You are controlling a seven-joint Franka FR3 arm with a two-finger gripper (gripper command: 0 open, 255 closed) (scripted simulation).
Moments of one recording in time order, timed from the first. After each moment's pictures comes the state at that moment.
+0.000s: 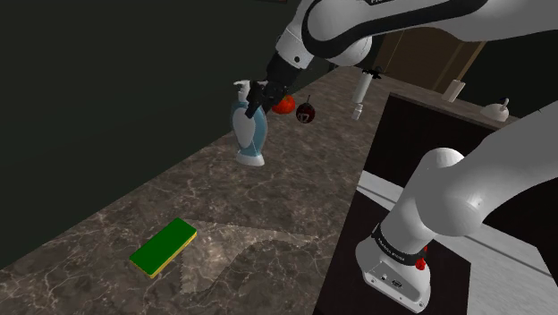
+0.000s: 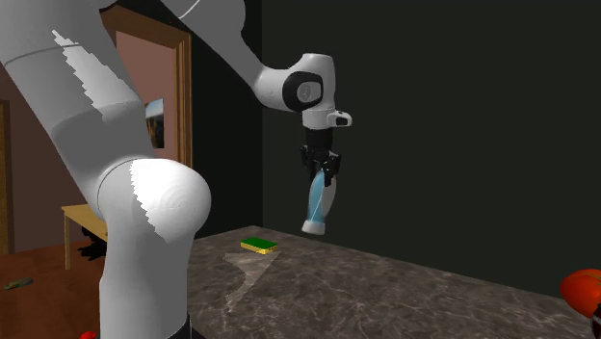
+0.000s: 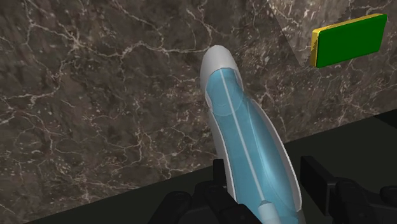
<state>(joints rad) 0.18 -0.44 0.01 -2.48 0.30 2.35 -0.05</state>
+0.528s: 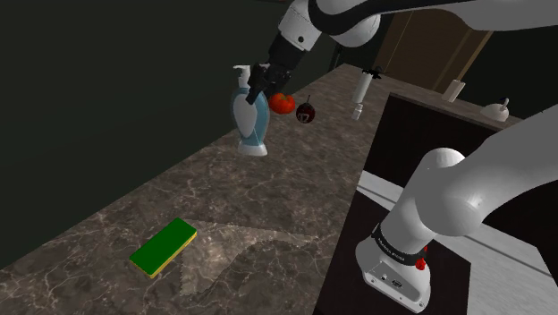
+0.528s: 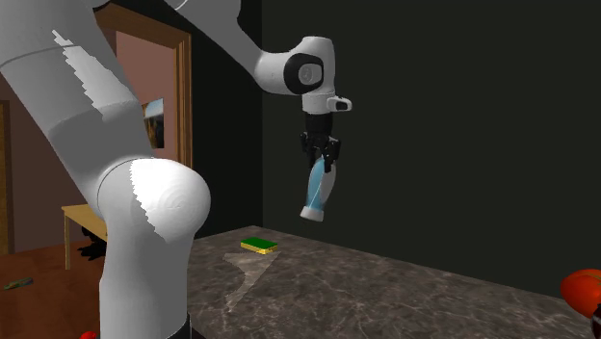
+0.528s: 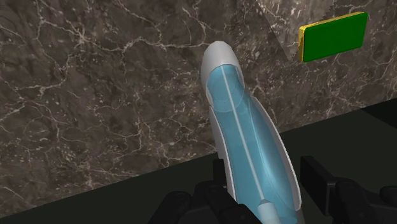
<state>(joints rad) 0.17 -0.46 0.02 -2.40 0.28 2.24 -0.01</state>
